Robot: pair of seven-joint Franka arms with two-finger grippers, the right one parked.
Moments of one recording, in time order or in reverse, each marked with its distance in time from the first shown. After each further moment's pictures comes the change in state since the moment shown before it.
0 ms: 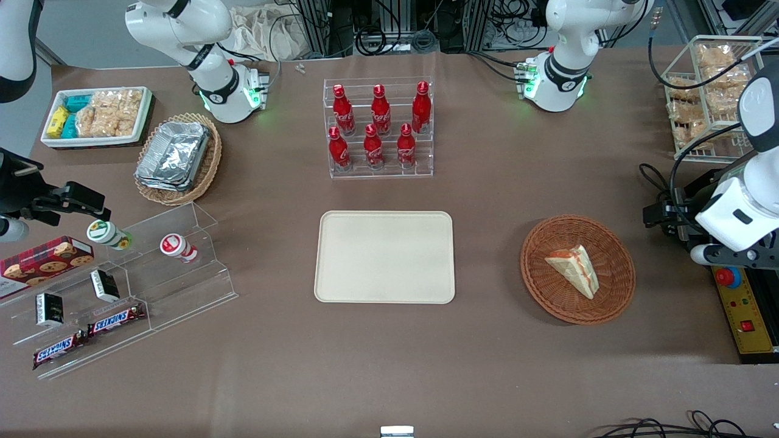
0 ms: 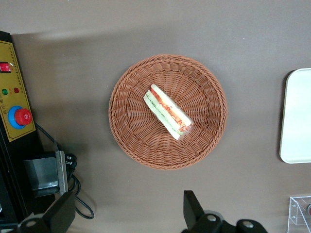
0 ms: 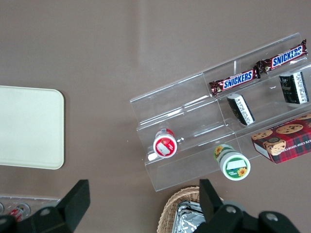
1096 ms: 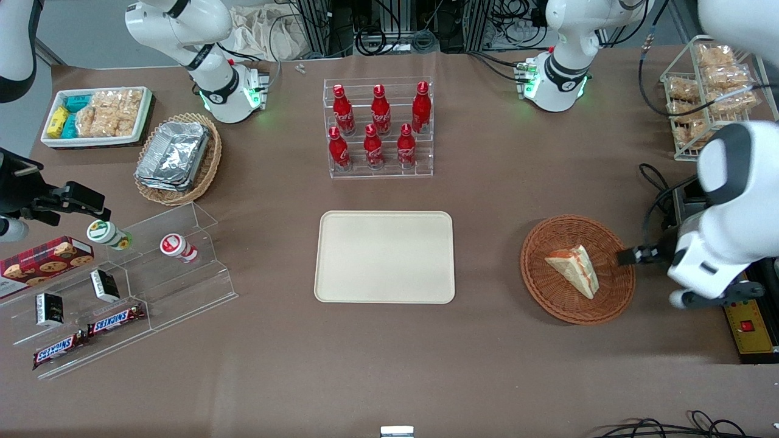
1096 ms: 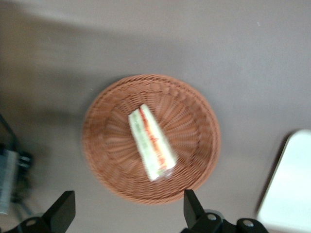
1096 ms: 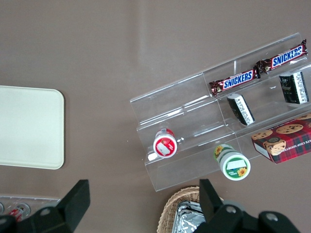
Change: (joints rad) arm -0.057 0.179 -0.004 -0.003 0.004 0.173 -0.470
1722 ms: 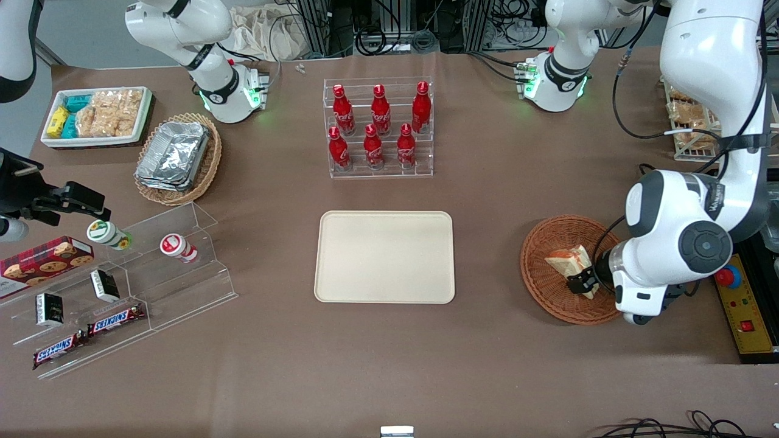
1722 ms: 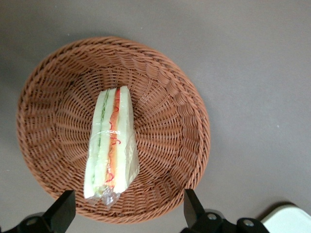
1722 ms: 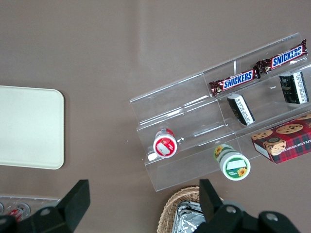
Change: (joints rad) arm -0.042 0.072 0.007 -0.155 0.007 0.191 -0.395
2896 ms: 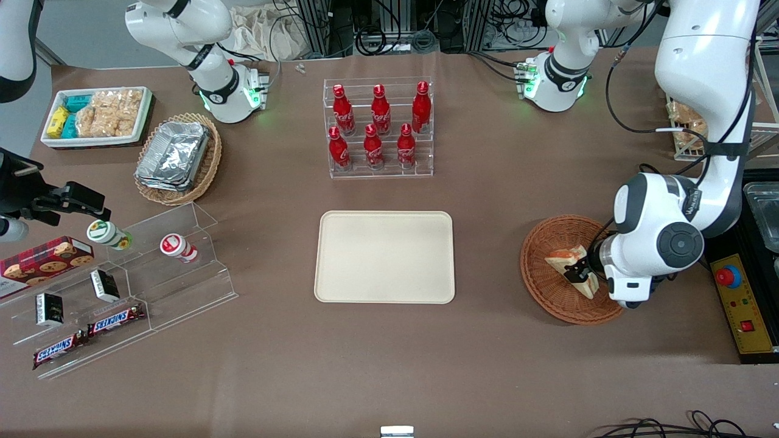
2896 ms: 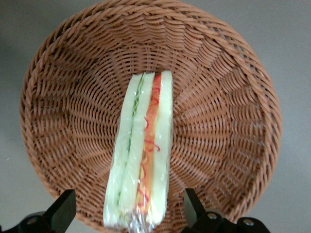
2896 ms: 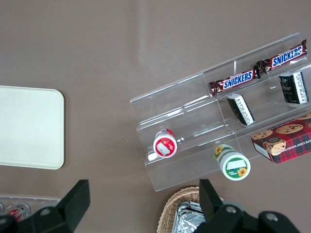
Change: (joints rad) arm 0.026 -0.019 0.022 -0.193 0.017 0.126 -0.064
